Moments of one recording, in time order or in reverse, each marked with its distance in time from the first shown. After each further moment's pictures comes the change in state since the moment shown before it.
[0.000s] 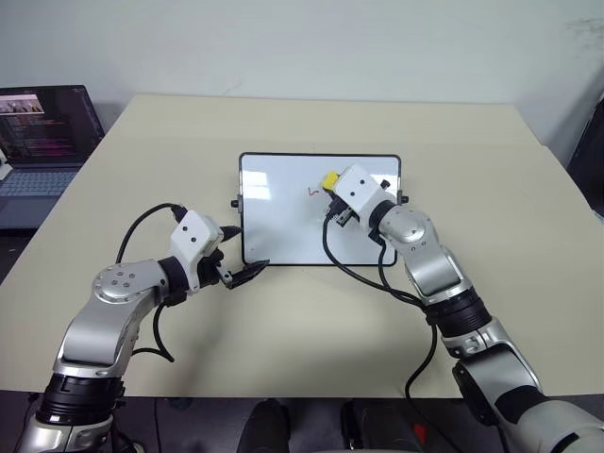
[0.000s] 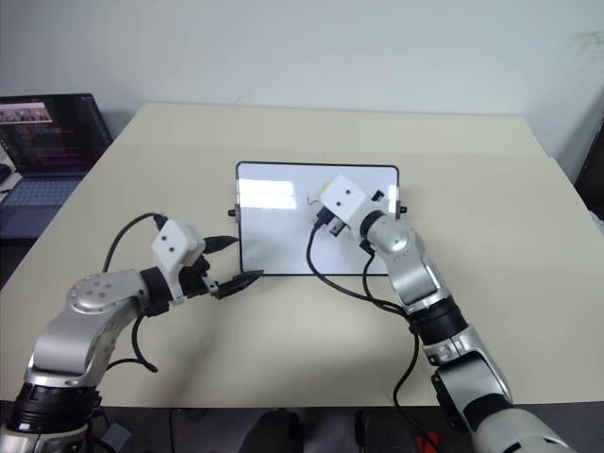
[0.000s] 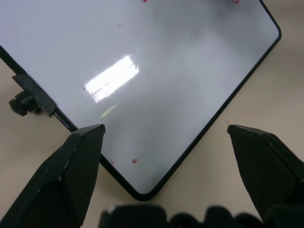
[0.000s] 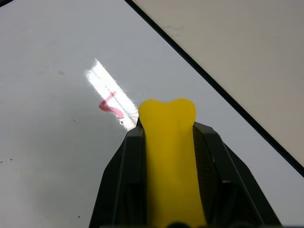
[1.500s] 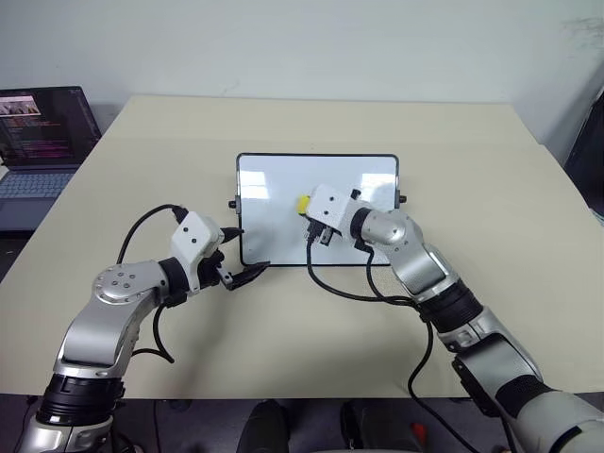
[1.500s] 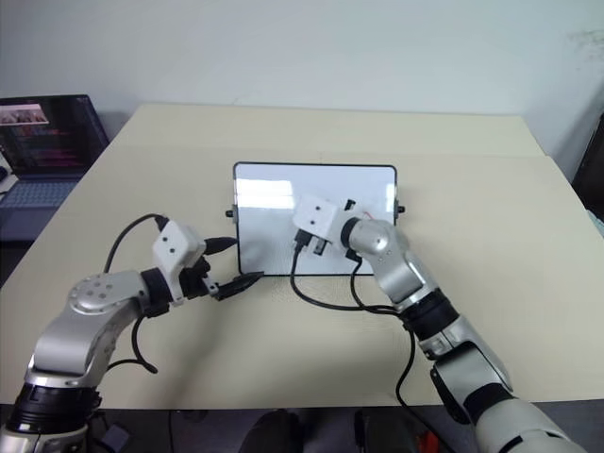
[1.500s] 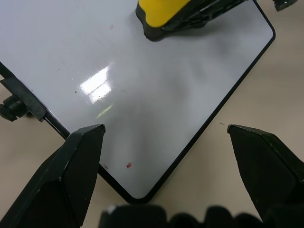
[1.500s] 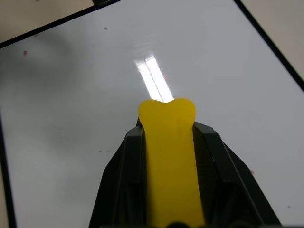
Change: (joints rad) left arm 0.003 -0.001 -0.003 -0.001 0.000 0.000 -0.004; right arm -0.064 -0.016 0.124 0.051 -0.030 -0.018 0.133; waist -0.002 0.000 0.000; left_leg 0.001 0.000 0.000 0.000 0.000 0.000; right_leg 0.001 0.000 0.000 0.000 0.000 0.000
